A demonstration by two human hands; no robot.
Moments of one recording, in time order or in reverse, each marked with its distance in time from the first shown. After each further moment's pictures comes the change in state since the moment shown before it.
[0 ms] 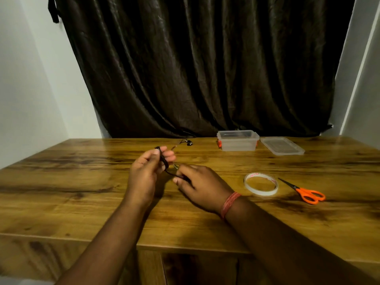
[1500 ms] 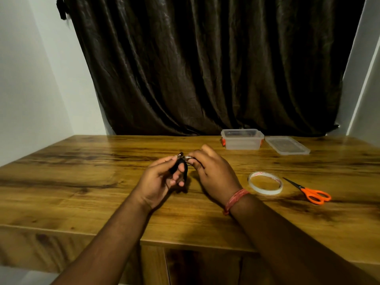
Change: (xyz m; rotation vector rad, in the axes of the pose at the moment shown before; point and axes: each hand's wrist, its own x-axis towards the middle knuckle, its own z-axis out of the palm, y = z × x) left_hand -0.012 0.001 0.000 -0.101 -0.332 -0.237; right_hand 0.003 0.012 -0.004 -0.022 0.212 0.095
